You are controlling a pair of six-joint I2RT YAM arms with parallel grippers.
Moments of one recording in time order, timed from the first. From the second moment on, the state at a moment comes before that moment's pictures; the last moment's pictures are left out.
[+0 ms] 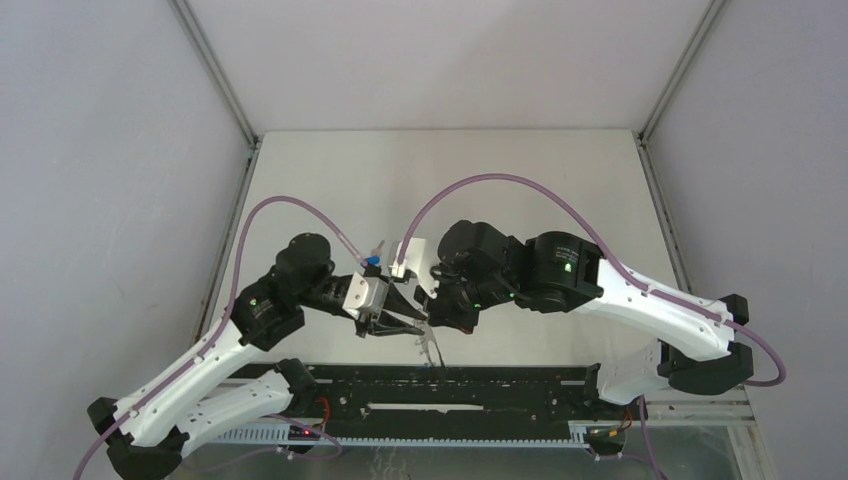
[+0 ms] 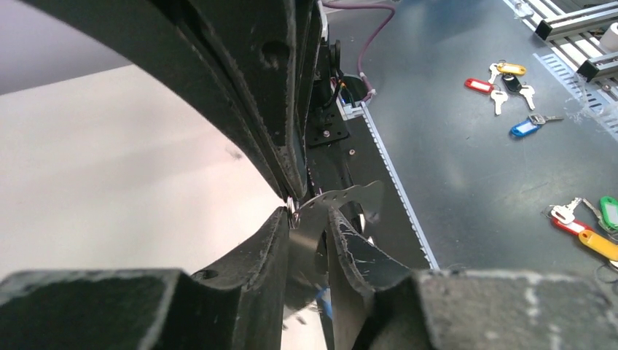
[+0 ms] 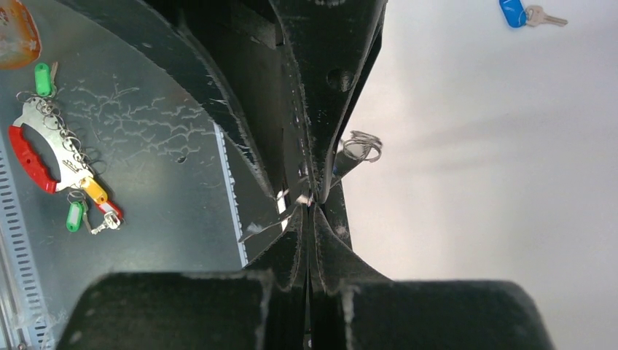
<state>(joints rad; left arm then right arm) -0.81 0.76 0.88 -0.38 0.97 0.32 1.30 1.41 1.75 -1.11 -0.13 -0.01</state>
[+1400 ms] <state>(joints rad) -0.82 0.74 0.83 -0.35 0.92 0.36 1.30 1.40 1.72 -1.05 -0.11 0.00</state>
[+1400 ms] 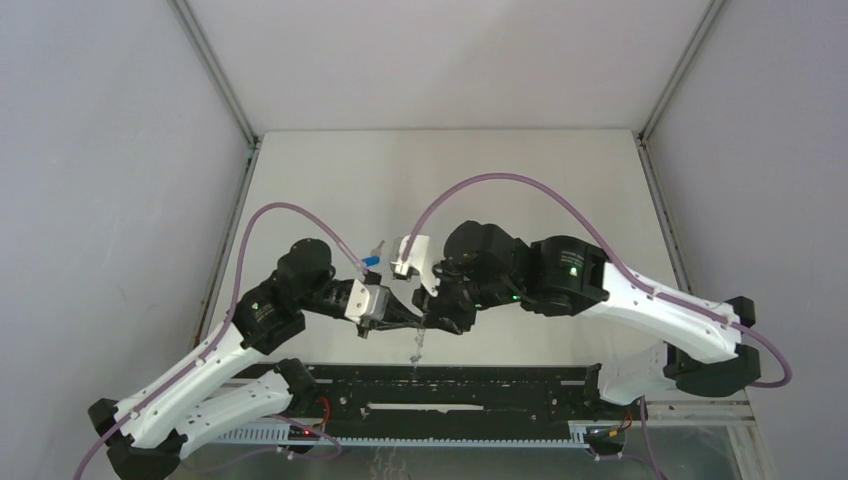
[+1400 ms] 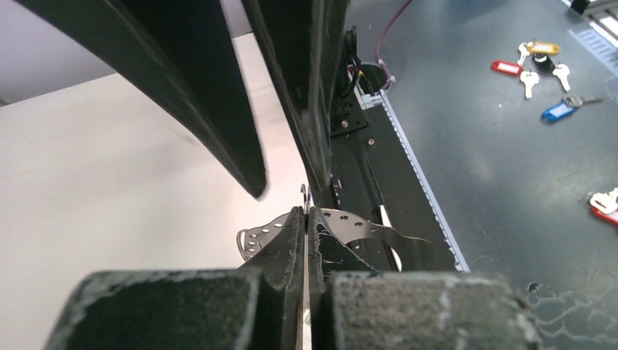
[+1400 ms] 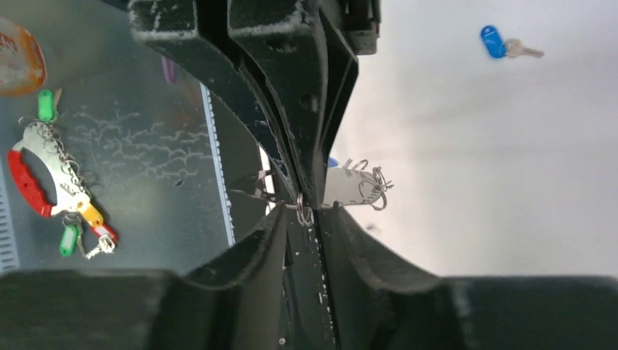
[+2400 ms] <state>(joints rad) -0.92 0.72 0.91 -0.10 0.95 0.45 1.30 0.73 1.02 -0.30 -0.25 -0.13</state>
